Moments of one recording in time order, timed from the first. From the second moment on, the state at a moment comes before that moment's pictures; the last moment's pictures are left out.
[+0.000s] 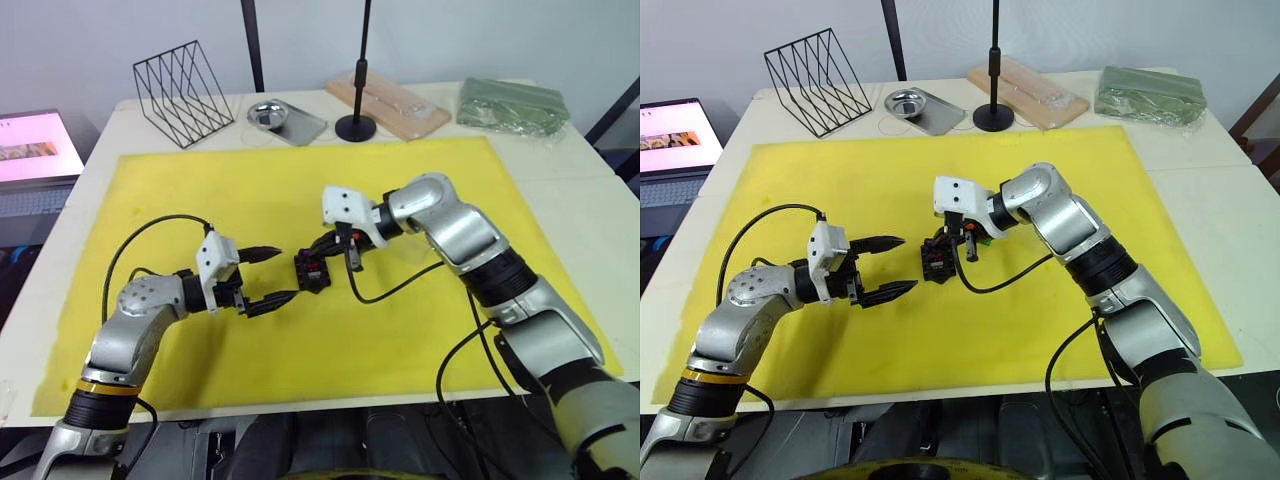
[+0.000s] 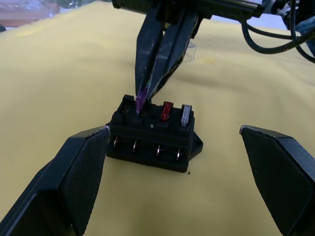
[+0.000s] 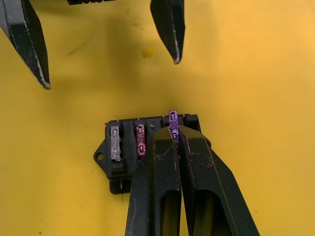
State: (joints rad) left arm -0.23 0.56 -0.03 -0.14 -0.45 0.25 -1.04; right arm -0.96 -0.50 0.50 0.19 0.10 0.47 1.25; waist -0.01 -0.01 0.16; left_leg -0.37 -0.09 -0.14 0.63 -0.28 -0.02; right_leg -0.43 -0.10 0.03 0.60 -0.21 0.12
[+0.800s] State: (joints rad) left arm -0.24 0.56 -0.03 -0.13 -0.44 0.25 -1.04; right arm -0.96 -0.48 0.50 0.24 0.05 0.41 1.28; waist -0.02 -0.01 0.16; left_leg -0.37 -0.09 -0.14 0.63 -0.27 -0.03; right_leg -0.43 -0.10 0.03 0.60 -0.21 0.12
